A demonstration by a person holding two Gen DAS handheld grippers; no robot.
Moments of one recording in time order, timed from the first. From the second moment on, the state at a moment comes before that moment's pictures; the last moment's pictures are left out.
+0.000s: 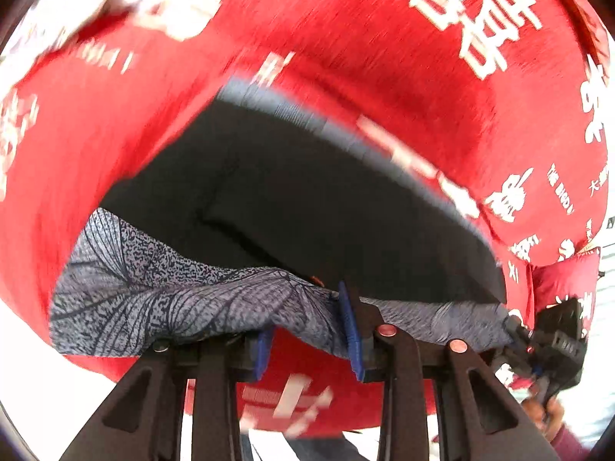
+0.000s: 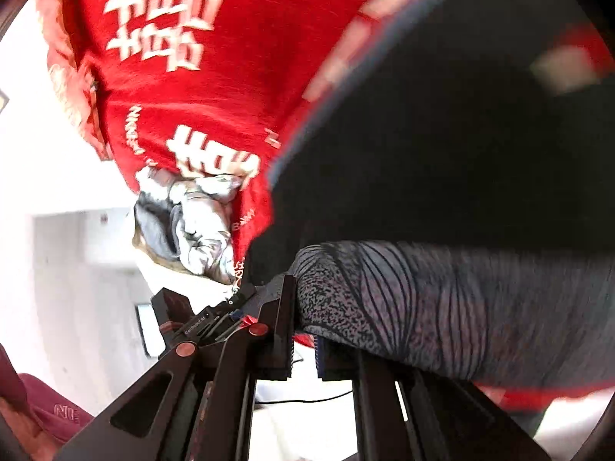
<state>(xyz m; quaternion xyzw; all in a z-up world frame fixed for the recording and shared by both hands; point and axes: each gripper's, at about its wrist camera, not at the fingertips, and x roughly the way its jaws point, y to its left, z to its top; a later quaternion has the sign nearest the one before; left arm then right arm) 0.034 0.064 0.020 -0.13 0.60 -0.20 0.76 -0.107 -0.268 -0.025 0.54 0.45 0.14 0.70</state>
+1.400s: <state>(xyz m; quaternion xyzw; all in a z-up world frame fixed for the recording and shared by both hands) -0.064 -0.295 -0.011 0.13 0.64 -0.44 0.62 -0.251 -0.447 -0.062 0.52 0.49 -0.11 0.69</state>
